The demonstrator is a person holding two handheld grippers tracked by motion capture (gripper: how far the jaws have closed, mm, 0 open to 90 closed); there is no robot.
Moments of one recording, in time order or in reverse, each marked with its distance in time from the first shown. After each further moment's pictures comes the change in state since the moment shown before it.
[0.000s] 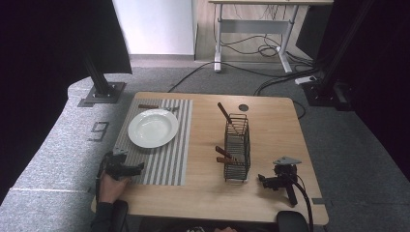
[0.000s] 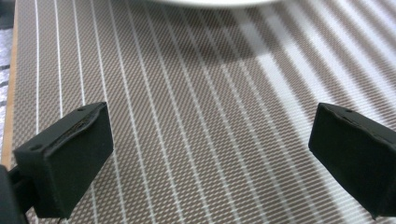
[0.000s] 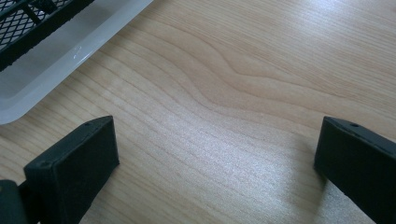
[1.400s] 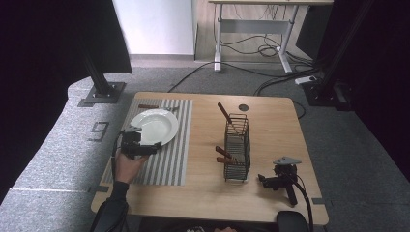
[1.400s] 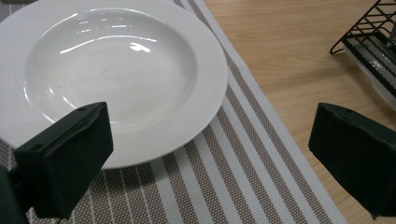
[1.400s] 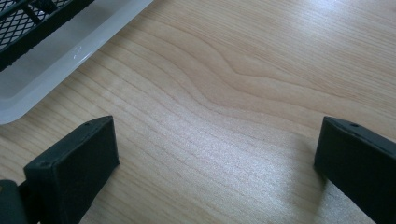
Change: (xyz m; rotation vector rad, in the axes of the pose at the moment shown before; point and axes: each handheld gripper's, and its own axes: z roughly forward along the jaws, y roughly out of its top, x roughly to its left) left arm -0.043 0.085 -0.005 -0.098 -0.146 -0.032; right arm 0.000 0.000 0.000 0.000 0.000 0.000
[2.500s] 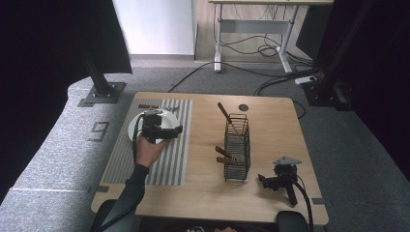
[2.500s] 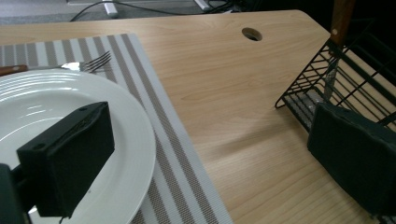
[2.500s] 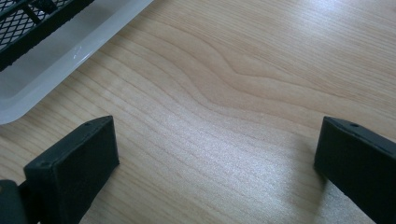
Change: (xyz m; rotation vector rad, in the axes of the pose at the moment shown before) left arm -0.057 0.064 0.023 -0.072 -0.077 0.033; right arm 0.000 0.000 0.000 0.000 -0.001 -0.001
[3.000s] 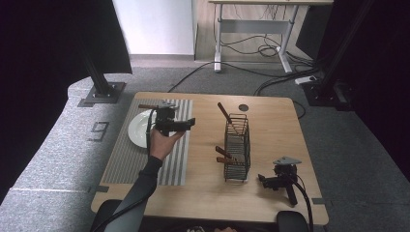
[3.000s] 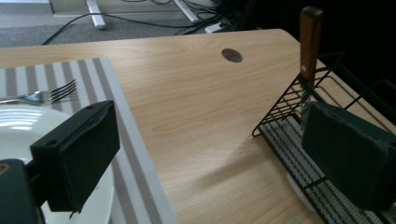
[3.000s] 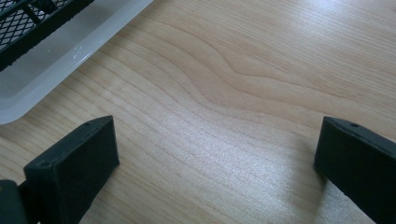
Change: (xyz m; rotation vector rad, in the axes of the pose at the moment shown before) left arm -0.028 0.027 0.025 -0.040 -0.033 -0.010; right arm 0.000 0.000 0.000 0.000 0.000 0.000
